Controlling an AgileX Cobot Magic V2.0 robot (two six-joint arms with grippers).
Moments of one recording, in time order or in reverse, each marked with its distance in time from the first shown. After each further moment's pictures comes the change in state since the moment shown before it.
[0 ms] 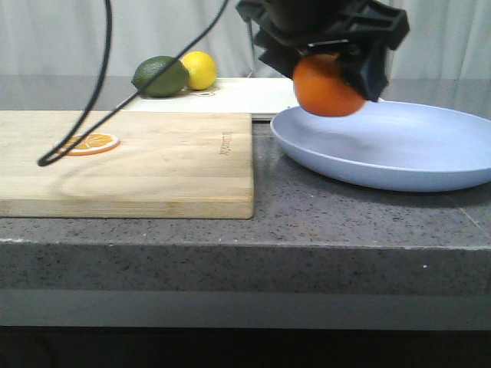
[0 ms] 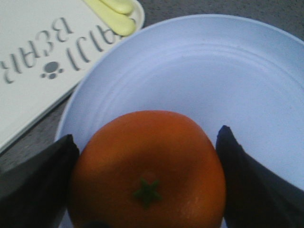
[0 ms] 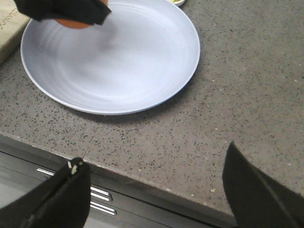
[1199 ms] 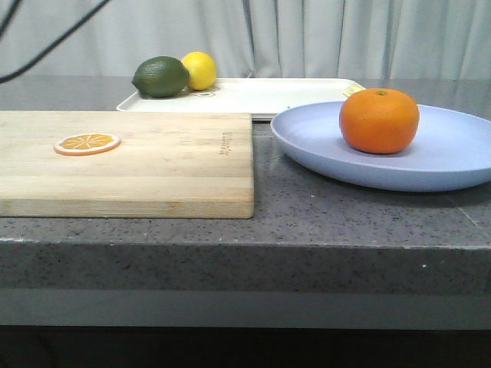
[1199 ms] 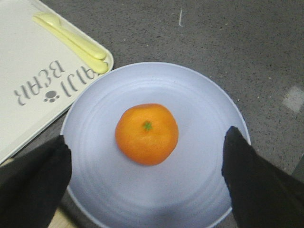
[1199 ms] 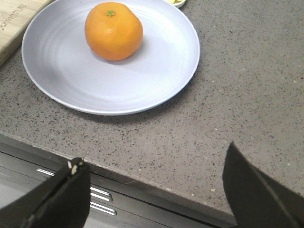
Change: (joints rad) left arm -0.010 -0.310 0.077 -0.064 0.125 0.001; right arm 0.000 0.000 0.000 0.000 -0.003 0.000
